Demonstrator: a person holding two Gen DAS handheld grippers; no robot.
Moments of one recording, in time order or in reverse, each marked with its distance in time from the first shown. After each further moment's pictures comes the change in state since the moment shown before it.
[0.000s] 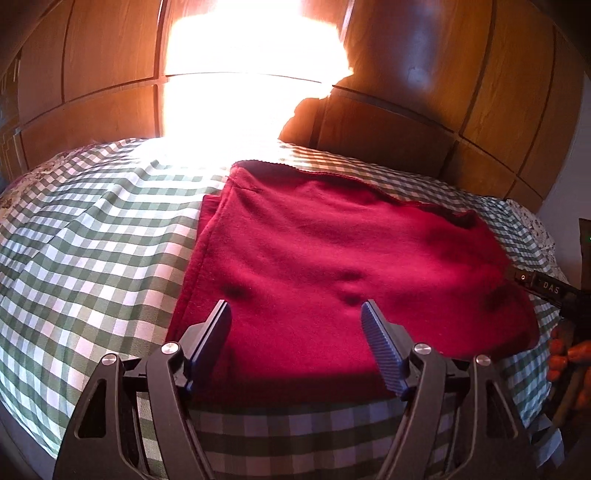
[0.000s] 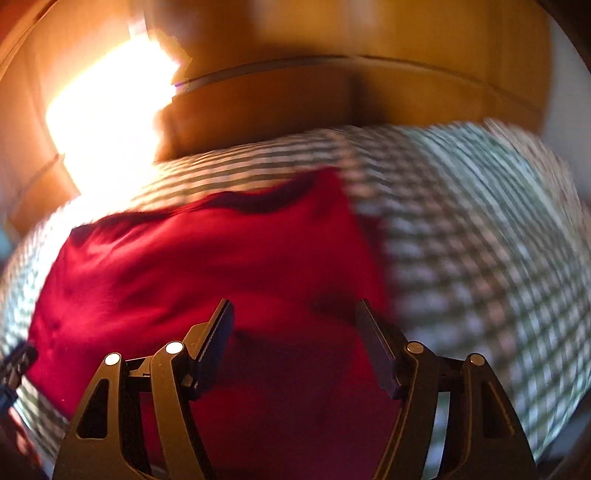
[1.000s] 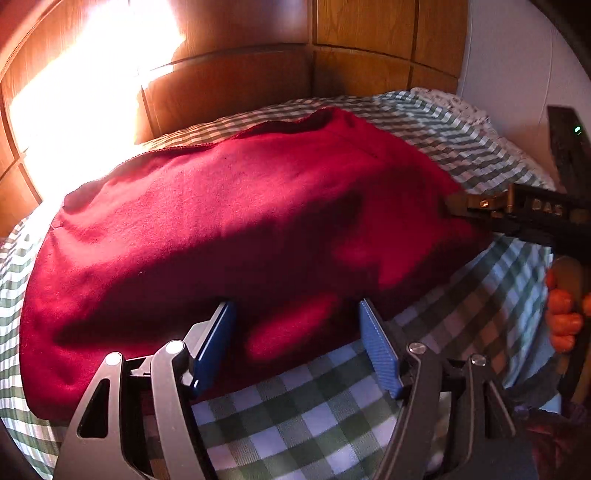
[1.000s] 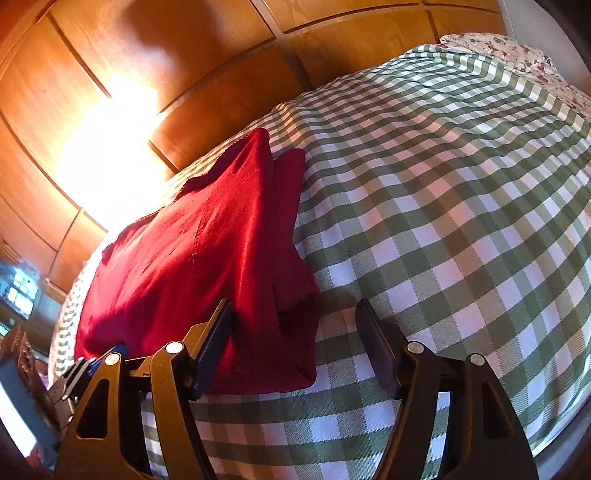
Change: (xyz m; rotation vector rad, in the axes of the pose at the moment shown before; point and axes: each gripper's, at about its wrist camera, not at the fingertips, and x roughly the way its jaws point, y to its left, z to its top) left arm 0.031 -0.155 -0.034 0.412 0.142 -0.166; right arm -0.018 -0.081 -0.058 0.235 0.040 0.211
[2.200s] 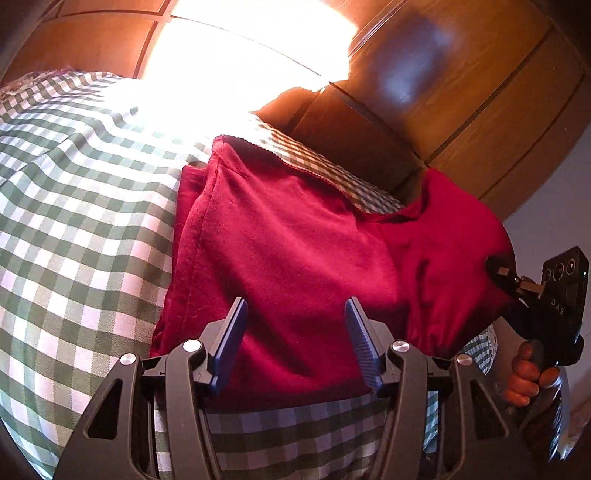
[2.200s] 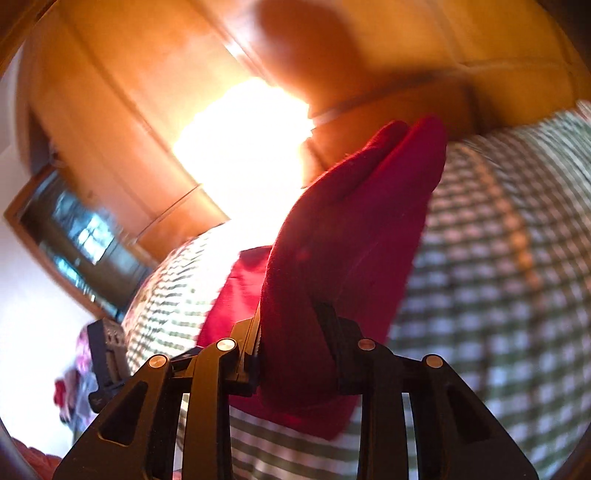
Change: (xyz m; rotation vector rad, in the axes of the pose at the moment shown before) left arm -0.083 0.209 -0.053 -0.603 -0.125 -0.204; right arm -0.011 0.176 0.040 -0.252 0.018 0.371
